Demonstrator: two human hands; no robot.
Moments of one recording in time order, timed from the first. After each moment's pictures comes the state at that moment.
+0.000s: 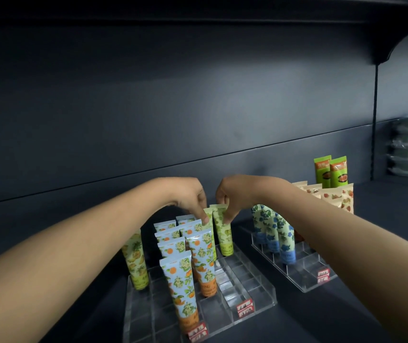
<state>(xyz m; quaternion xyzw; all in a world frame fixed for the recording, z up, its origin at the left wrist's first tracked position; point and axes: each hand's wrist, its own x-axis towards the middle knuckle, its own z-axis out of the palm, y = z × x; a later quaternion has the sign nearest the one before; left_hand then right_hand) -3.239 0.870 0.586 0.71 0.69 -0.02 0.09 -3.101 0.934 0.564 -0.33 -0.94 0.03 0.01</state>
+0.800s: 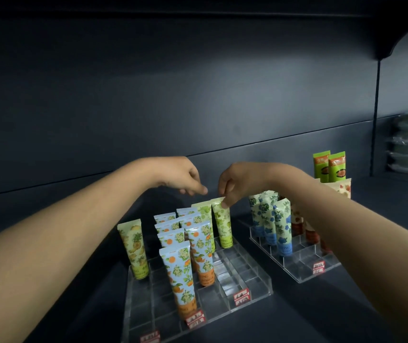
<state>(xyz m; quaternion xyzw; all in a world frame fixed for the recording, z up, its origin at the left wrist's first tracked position) -3.239 0.845 0.611 0.70 0.70 0.05 0.07 -3.081 0.915 0.580 -0.33 -0.94 0.09 0.06</state>
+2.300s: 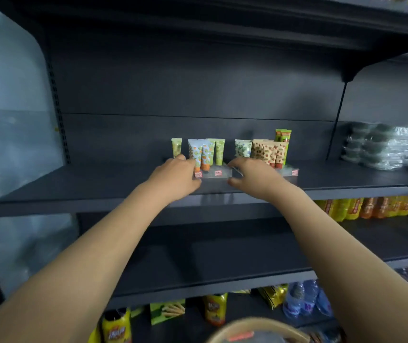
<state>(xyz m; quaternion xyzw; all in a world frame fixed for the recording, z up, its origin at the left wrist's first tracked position) -3.078 0.478 0.520 0.60 0.77 0.16 -0.11 -2.922 0.587 0.520 -0.35 -0.92 -0.03 0.19</state>
